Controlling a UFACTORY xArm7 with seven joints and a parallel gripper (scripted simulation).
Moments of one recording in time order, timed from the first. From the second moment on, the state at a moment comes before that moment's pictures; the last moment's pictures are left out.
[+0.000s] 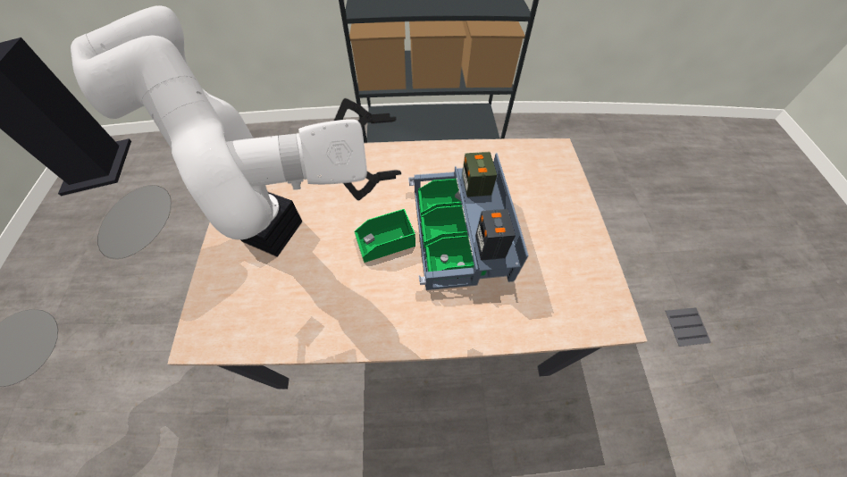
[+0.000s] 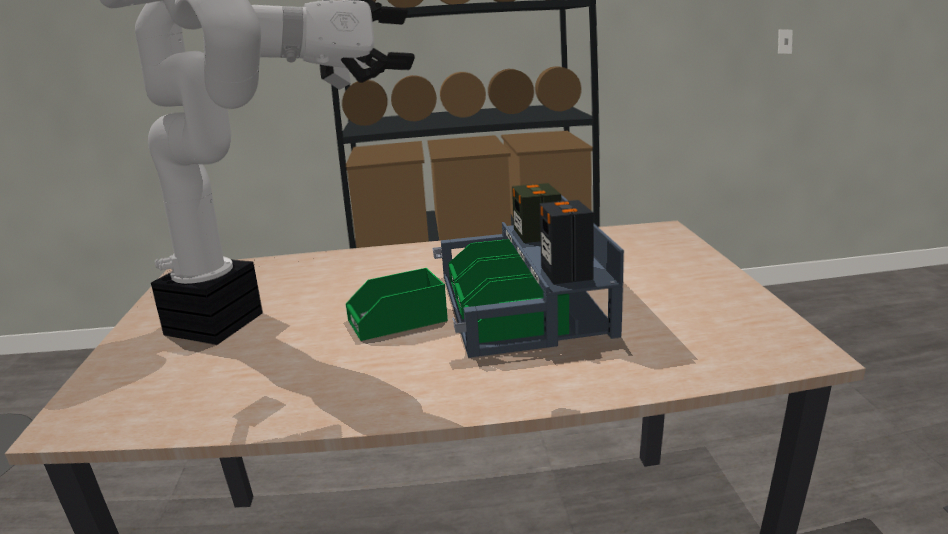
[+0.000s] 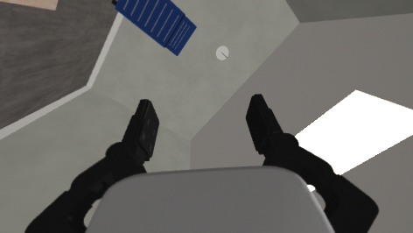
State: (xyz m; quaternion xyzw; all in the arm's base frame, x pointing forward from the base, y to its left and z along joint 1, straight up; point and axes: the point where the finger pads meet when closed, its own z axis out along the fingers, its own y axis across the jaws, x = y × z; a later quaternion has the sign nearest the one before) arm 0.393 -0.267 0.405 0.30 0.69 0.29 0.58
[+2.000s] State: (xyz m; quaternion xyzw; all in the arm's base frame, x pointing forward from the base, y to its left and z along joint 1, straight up) arm 0.422 -0.211 0.371 0.24 0.79 0.26 0.50
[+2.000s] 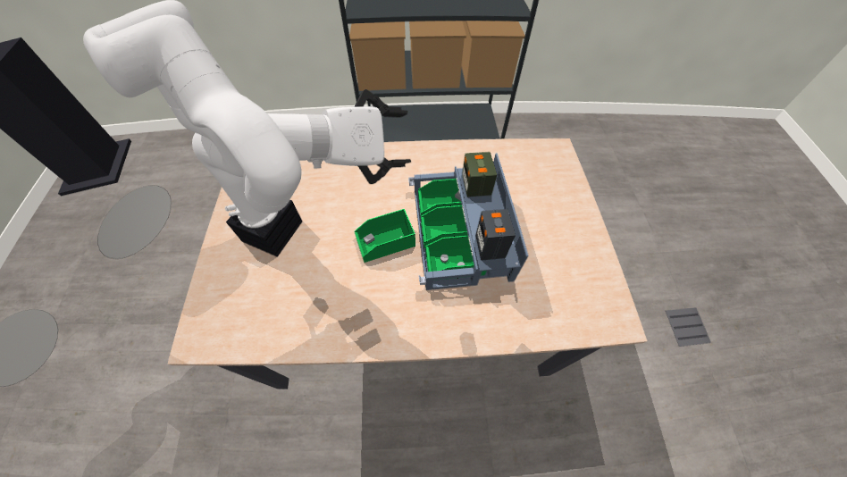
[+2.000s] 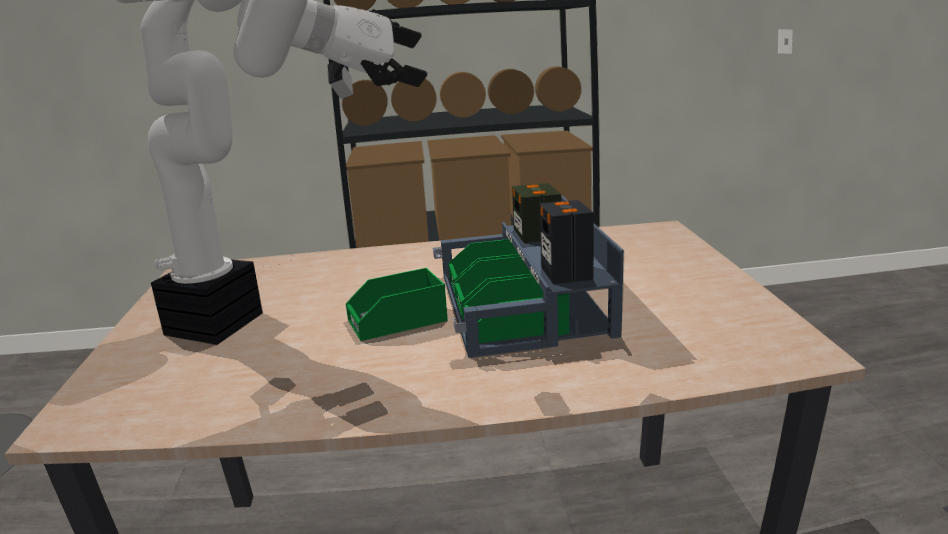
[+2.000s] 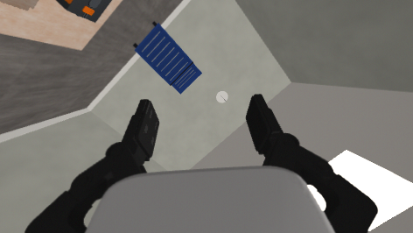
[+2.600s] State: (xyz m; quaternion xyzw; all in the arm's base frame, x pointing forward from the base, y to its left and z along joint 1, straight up) arm 0.425 -0.203 0.361 0.23 0.81 0.26 0.48
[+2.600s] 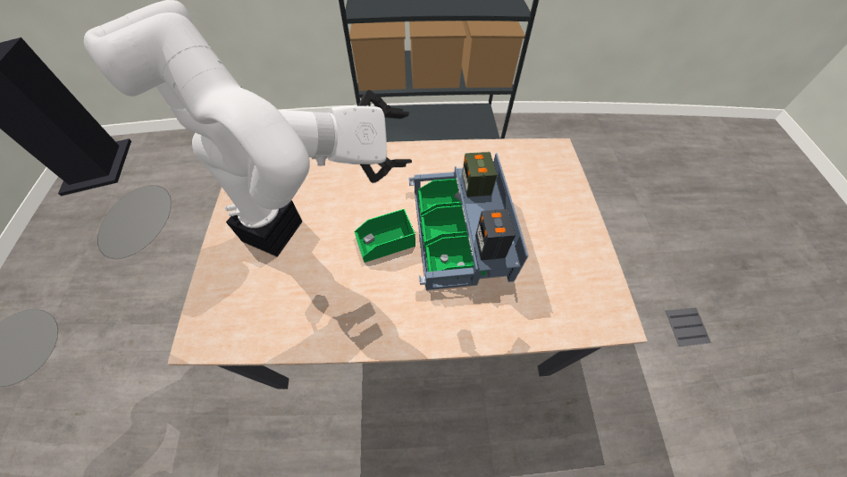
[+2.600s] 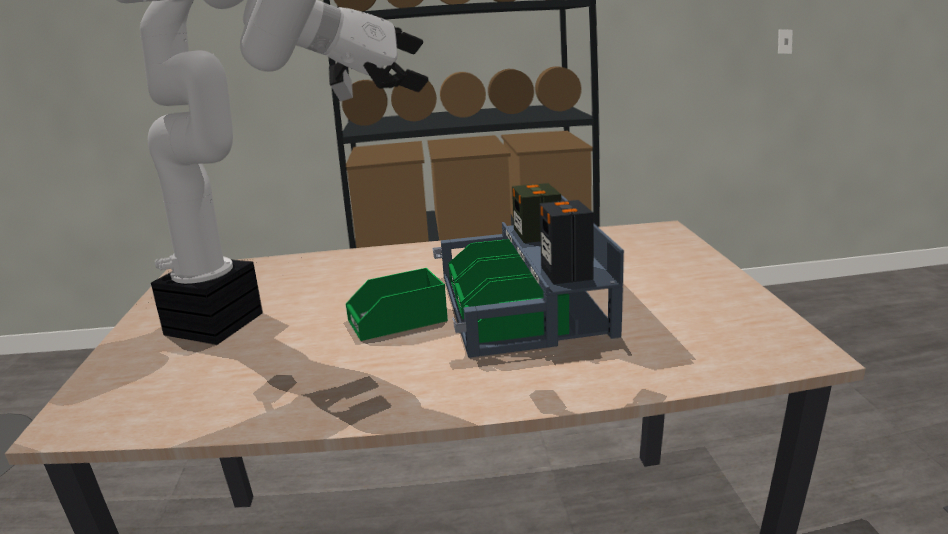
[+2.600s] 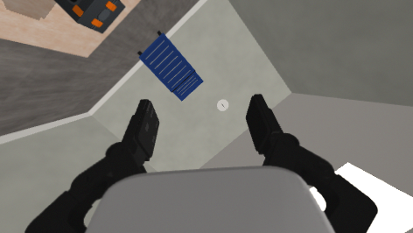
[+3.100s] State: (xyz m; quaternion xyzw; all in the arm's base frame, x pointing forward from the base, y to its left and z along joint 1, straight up) arm 0.429 -0.192 0.351 0.22 0.83 0.25 0.45
